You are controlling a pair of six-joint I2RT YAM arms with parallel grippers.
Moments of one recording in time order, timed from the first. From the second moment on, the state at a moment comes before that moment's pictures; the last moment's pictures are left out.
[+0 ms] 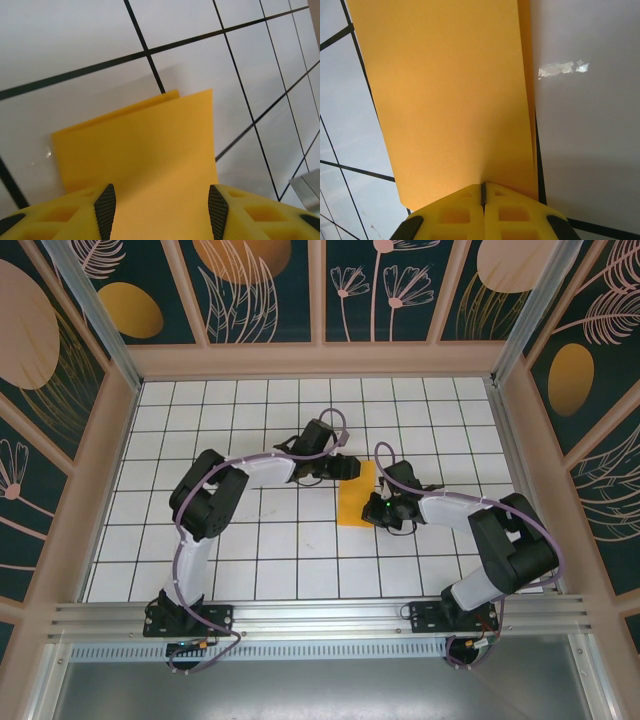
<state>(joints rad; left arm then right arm) -0.67 2.15 1.40 -0.05 0.42 -0.57 0.49 1.52 0.63 -0.21 -0.36 0.75</state>
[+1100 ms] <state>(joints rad) -0.58 2.24 1.59 -0.21 0.24 -0.48 0.49 1.54 0.65 -0.22 -0.36 0.73</state>
